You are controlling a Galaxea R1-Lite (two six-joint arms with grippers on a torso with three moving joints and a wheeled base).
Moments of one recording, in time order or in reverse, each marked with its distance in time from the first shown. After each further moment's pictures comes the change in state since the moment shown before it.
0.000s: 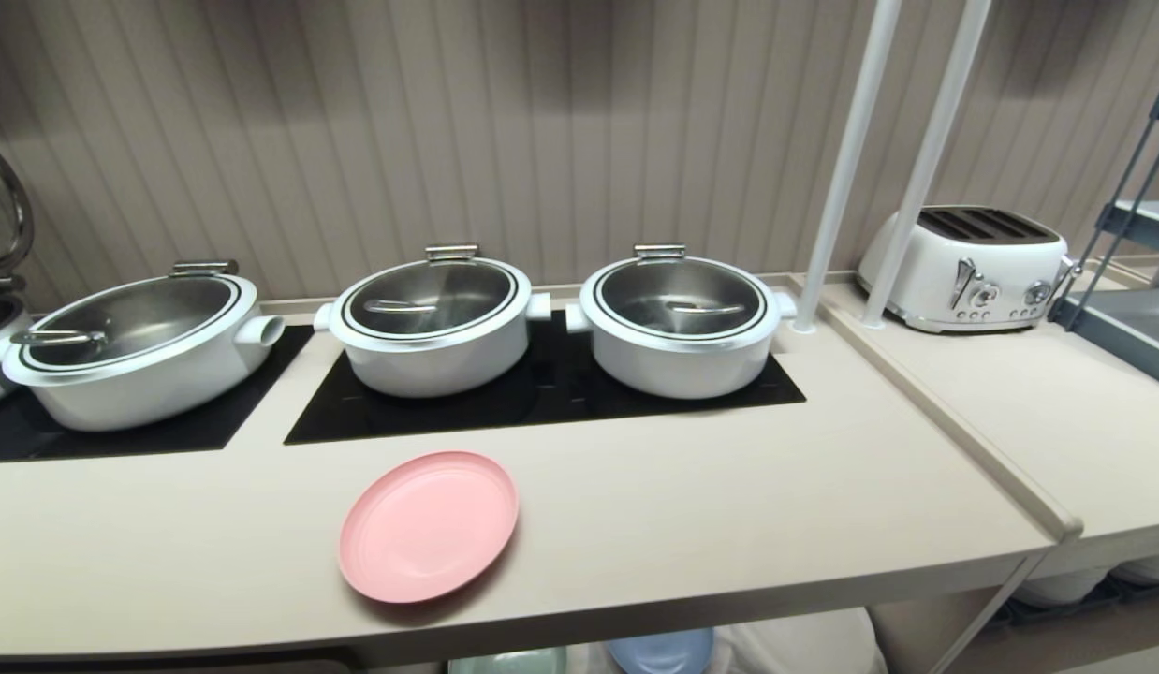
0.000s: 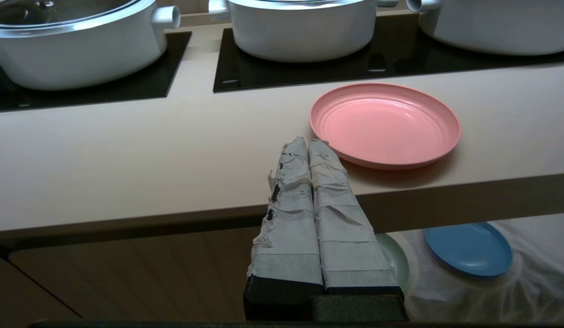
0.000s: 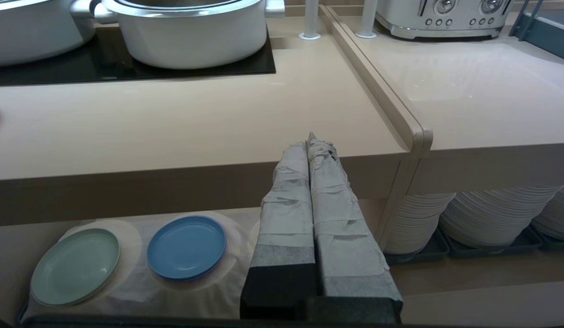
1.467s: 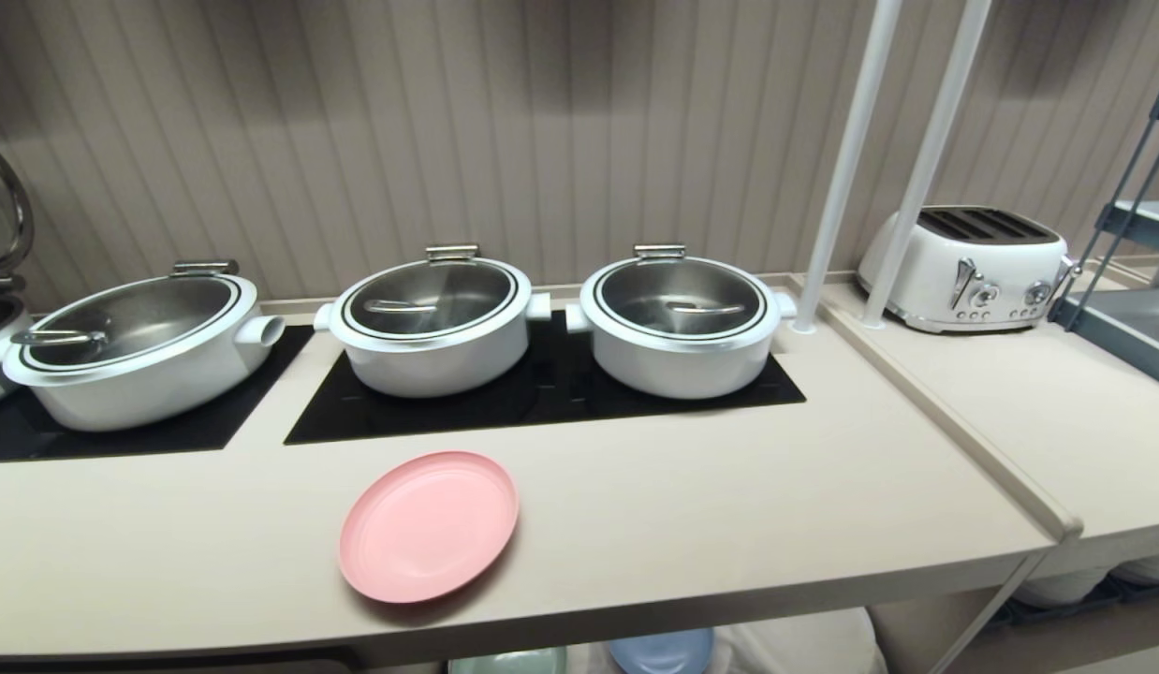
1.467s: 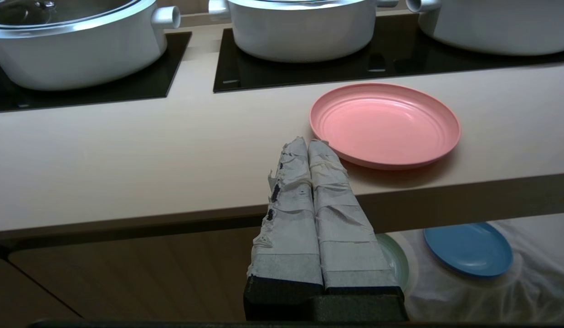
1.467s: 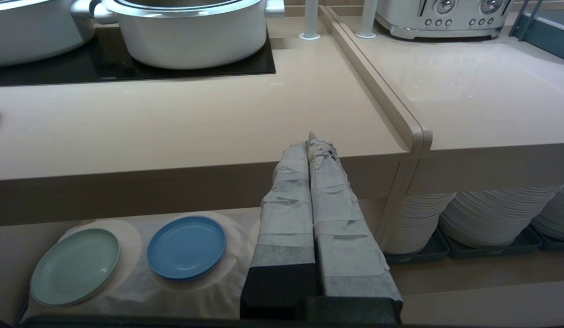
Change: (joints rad) left arm 0.000 0.000 0.000 0.000 0.000 0.000; right arm 0.000 0.000 0.000 0.000 0.000 0.000
